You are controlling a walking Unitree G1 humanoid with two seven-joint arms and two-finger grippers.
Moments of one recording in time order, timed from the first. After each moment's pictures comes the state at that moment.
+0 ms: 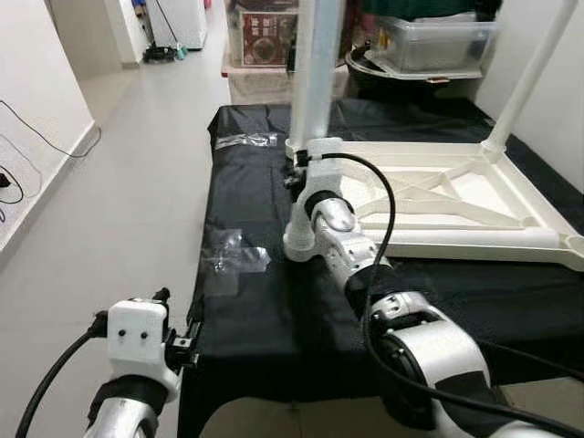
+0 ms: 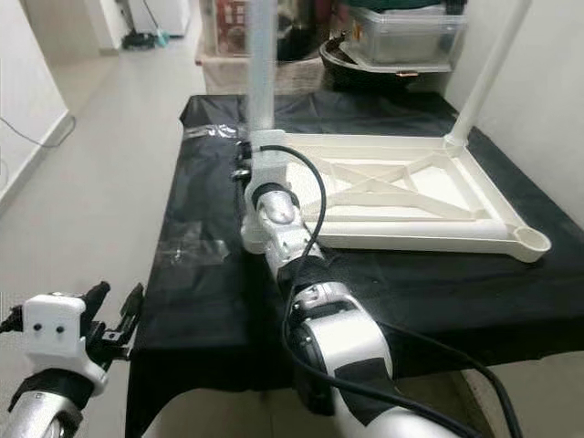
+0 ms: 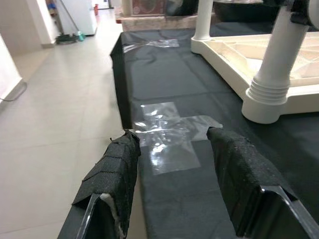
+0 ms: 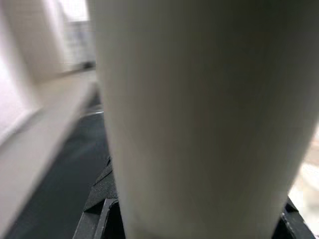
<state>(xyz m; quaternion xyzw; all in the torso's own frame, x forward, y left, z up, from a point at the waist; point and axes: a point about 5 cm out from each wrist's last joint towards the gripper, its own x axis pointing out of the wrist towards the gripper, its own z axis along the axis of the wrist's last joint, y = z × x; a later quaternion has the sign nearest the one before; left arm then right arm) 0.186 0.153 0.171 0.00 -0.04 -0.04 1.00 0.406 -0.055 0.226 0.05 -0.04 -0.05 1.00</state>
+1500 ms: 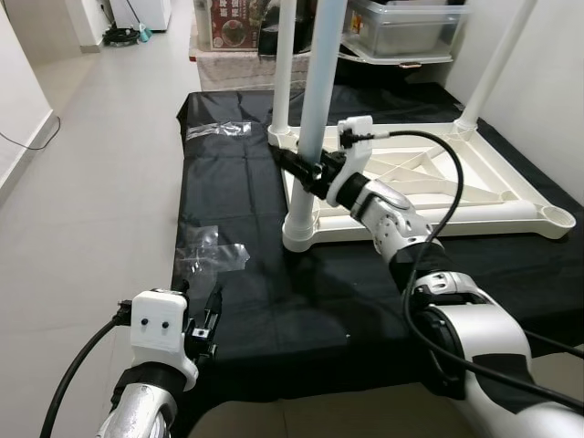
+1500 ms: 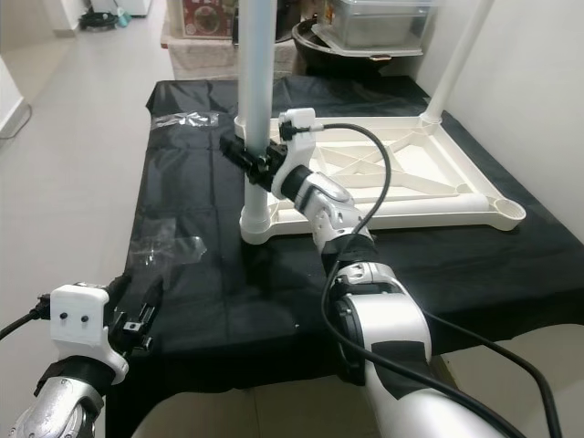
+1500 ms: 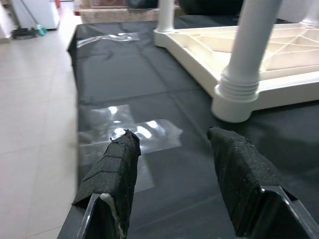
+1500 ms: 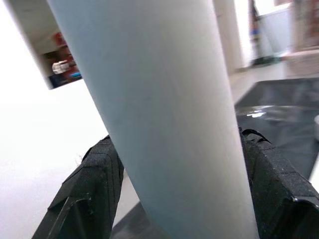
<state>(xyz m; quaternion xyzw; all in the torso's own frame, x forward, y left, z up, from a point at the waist) 0.197 0.138 0.162 -0.01 -0.04 -0.07 1.00 0.399 -0.080 0.241 0.13 -0.04 0.47 0.87</state>
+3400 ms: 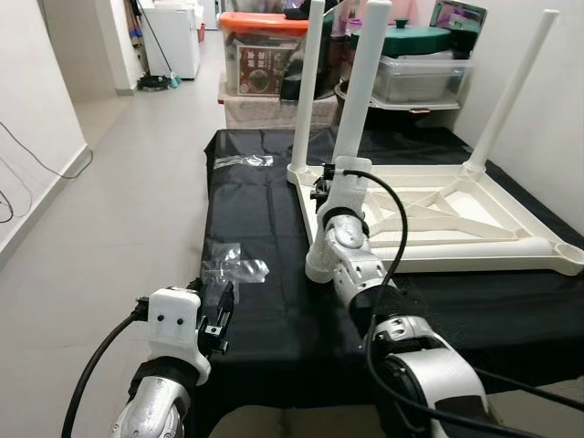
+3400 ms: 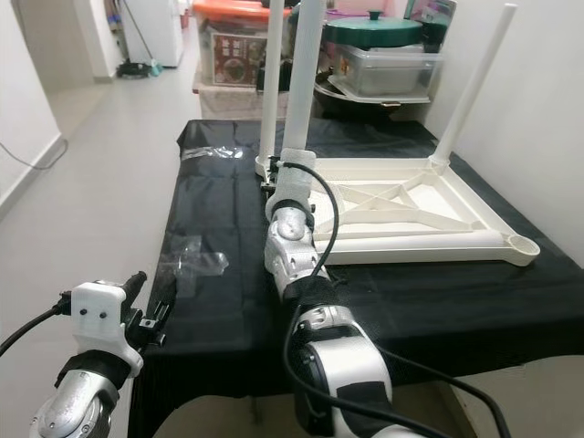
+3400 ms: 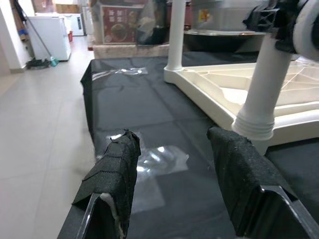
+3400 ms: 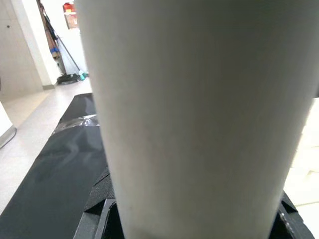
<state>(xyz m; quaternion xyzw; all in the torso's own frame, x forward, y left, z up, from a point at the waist) 0.212 0.132 0.160 -0.01 -0.06 -0.08 0.99 0.400 -0.070 0.206 0.06 -0.03 -0.04 1.00</state>
